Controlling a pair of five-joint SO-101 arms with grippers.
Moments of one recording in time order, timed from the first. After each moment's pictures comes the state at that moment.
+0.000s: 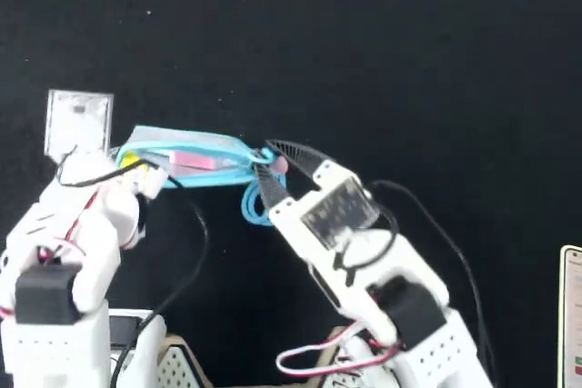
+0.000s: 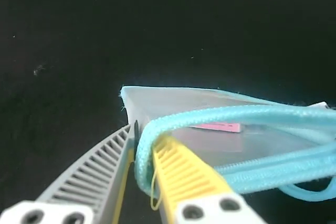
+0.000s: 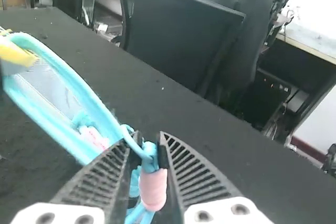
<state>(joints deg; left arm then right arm) -4.3 -67.5 35.7 74.2 -5.7 -32.4 -79.0 62.7 37.1 14.5</state>
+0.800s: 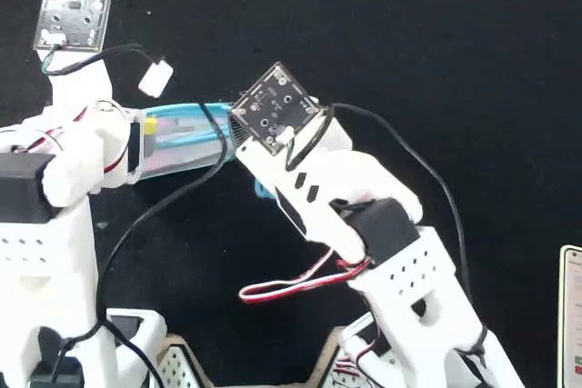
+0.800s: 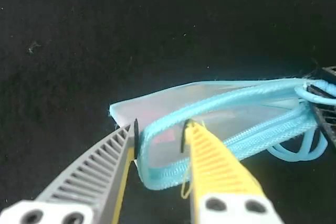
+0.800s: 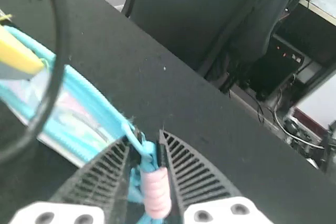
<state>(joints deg) -3.9 -33.8 -11.1 99.5 -4.0 -32.2 -45.8 32.8 44.3 18.2</state>
